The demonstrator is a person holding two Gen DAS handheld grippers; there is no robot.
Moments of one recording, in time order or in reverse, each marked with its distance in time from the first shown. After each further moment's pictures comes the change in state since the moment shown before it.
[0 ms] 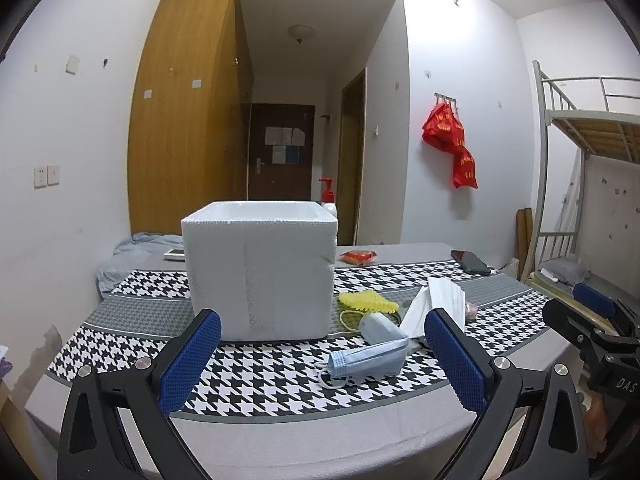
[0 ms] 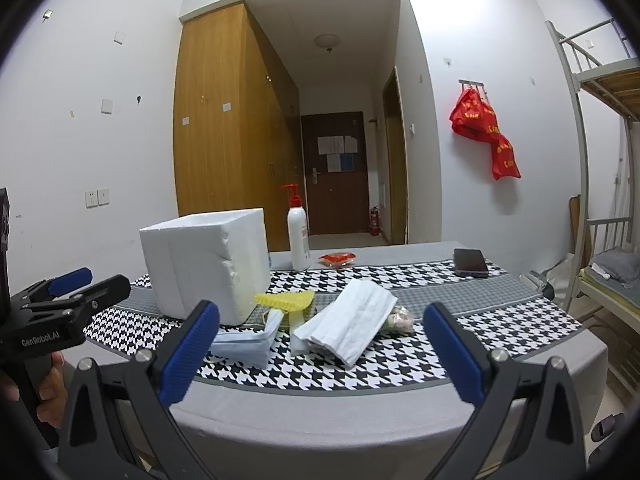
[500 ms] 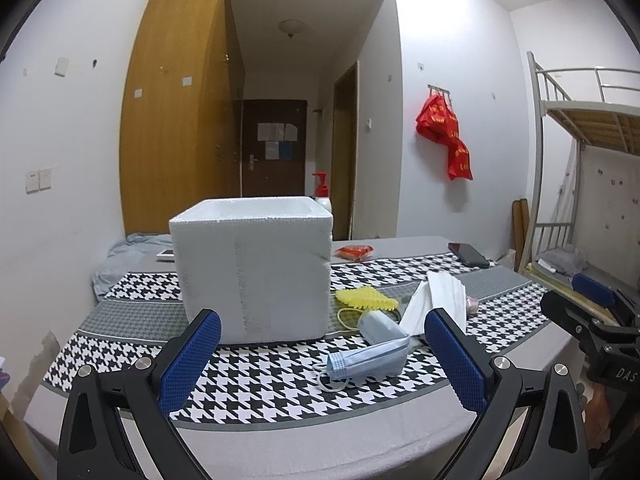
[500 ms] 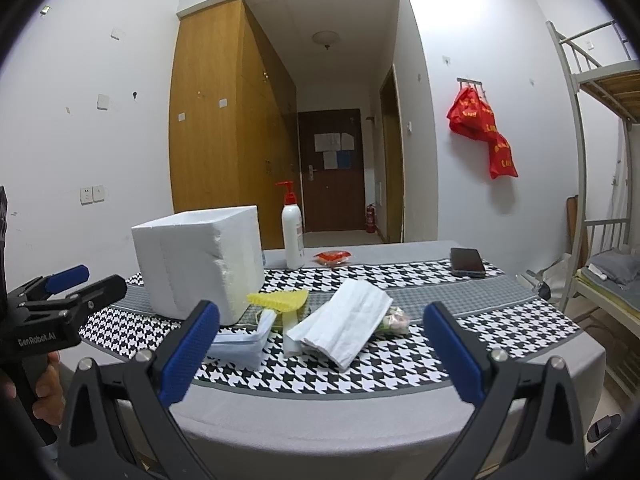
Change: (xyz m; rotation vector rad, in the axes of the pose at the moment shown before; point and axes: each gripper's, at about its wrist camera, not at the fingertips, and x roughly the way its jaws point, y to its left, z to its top) left arm 0.015 0.000 0.001 0.032 0.025 -0.020; right arm 0.009 -0.004 0.002 -0.007 0.014 -0.017
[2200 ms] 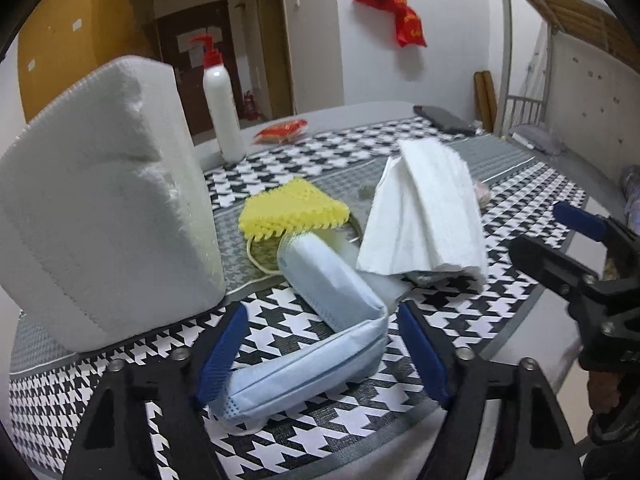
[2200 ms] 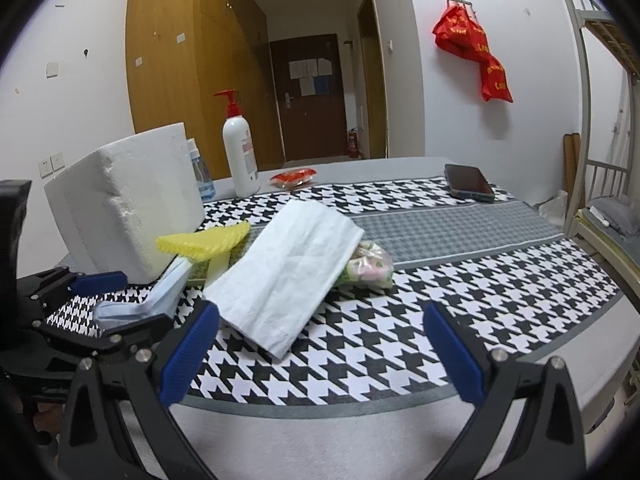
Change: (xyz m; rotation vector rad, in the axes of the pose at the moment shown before) left arm 0.155 -0.052 -0.023 0.208 0.463 -0.139; right arm 0.112 -0.049 -0.032 0.076 0.290 -0.049
